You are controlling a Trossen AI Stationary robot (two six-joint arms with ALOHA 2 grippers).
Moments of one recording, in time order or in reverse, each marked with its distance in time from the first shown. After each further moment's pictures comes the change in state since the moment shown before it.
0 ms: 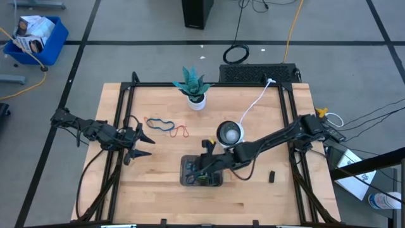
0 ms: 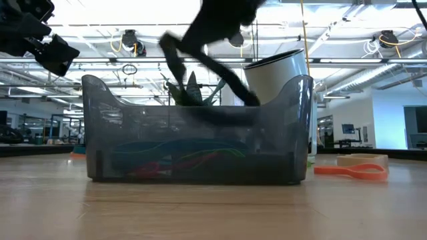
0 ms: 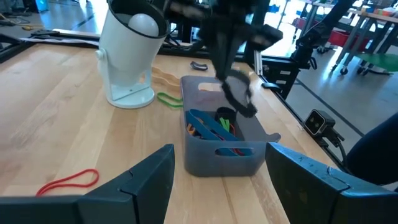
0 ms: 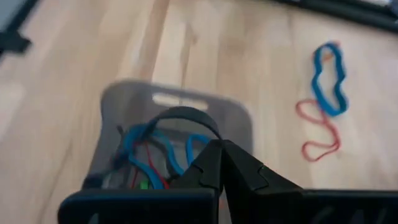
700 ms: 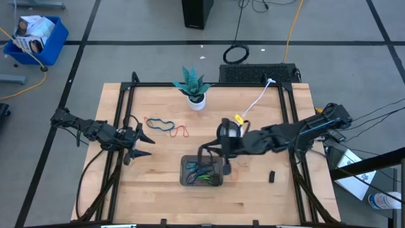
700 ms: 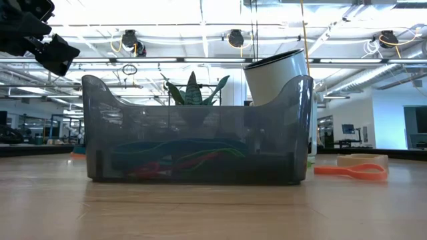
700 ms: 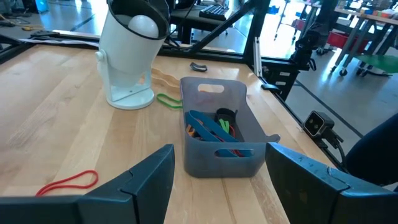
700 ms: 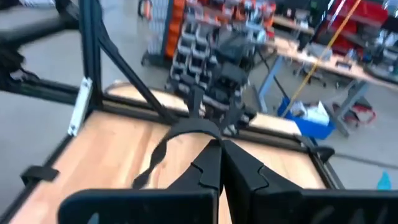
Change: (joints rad) left arm 0.000 0.000 0.000 0.006 0.000 -0.002; right arm 0.024 -0.383 -0.019 0.137 0.082 -0.174
